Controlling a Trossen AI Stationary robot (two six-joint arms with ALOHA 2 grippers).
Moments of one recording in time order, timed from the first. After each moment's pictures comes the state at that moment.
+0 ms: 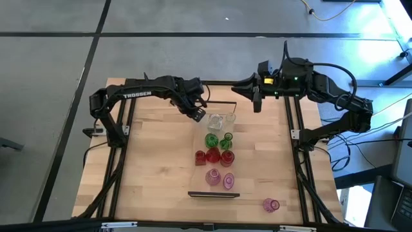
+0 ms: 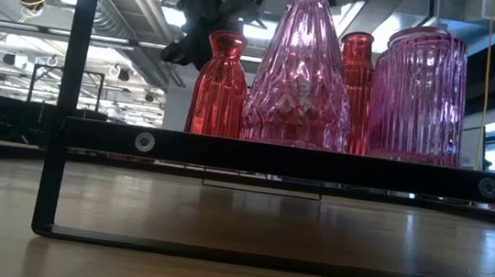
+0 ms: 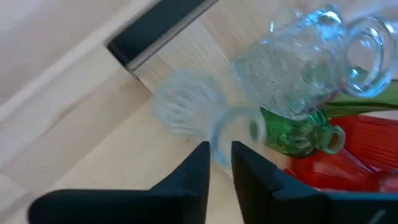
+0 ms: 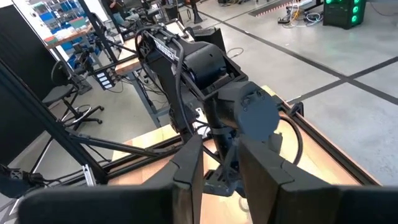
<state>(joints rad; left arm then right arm) 0.32 1.72 1.54 -1.03 0.14 -0.62 -0.16 1.28 1.66 -0.60 -0.05 0.31</state>
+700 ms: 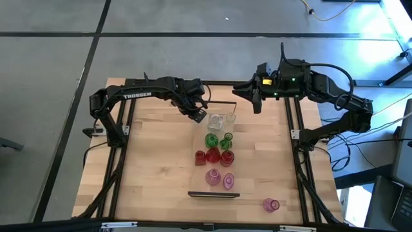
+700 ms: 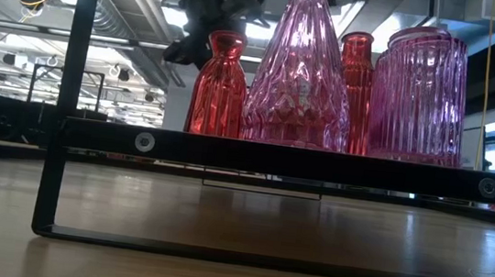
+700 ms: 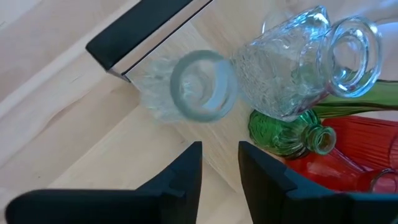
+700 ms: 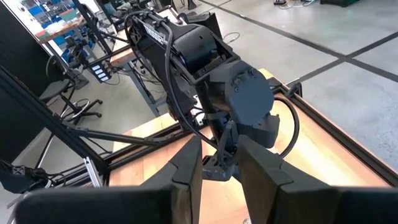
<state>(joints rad) 0.31 1.72 1.54 -1.01 0.14 -0.63 -0.16 1.28 1.66 -0.67 -0.05 0.36</state>
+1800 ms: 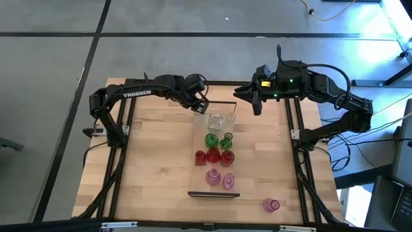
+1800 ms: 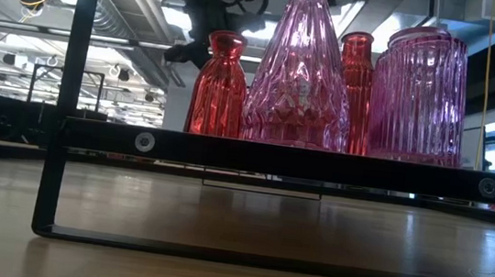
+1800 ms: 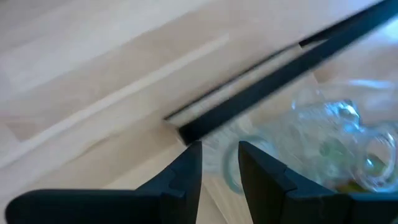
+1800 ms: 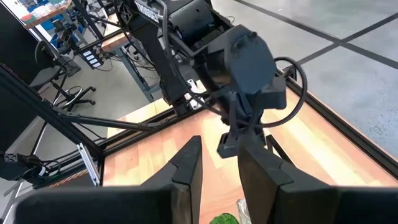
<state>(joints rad) 0.33 1.72 1.54 -0.94 -0.04 -0.76 -0.16 1.28 1.66 -0.74 -0.05 0.36</state>
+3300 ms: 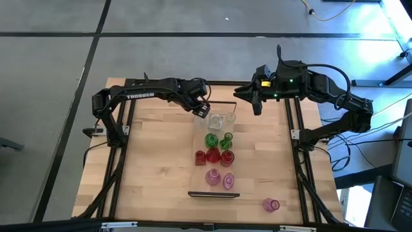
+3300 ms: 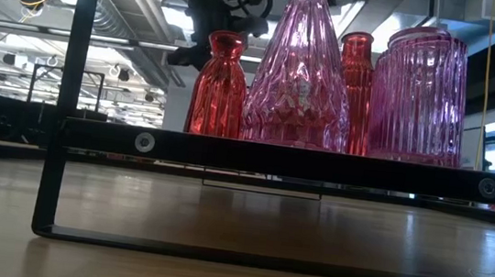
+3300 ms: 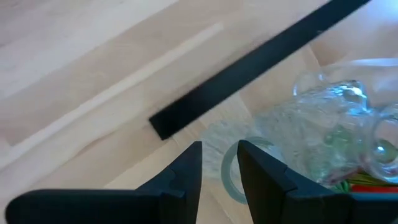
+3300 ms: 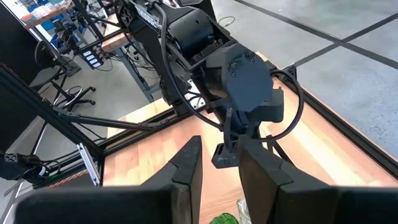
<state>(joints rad) 0.30 1.75 1.54 -0.95 -0.05 -0.72 -0.16 1.28 1.66 -0.74 -0.05 0.36</state>
